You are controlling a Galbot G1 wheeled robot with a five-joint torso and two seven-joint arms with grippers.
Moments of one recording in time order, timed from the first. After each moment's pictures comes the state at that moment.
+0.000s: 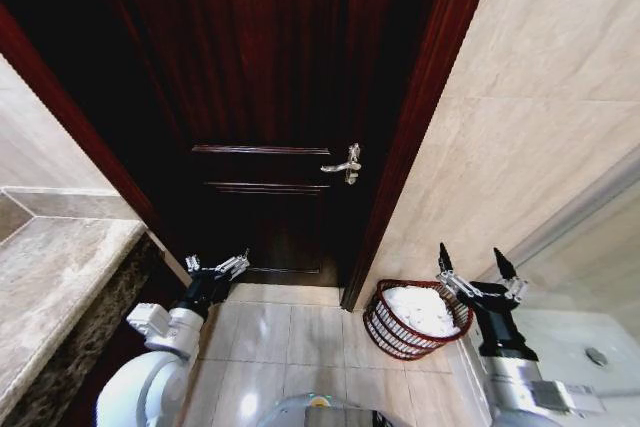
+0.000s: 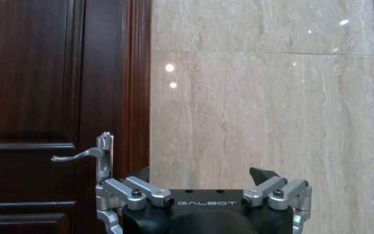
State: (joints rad) left arm 1.71 -1.49 -0.77 -2.45 -0.39 0.30 0.15; right arm -1.92 1.54 0.75 2.50 0.22 0.16 -0.05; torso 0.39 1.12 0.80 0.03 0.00
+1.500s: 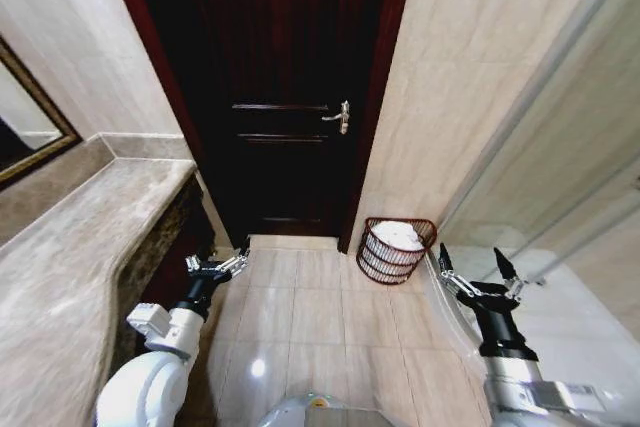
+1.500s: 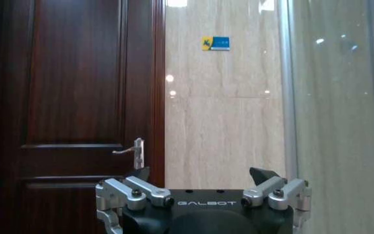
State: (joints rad) left arm 1.71 -1.49 -0.77 -2.45 -0.39 0.30 0.15; right arm -1.92 1.54 0.75 2.50 0.22 0.16 -0.05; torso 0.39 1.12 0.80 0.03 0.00
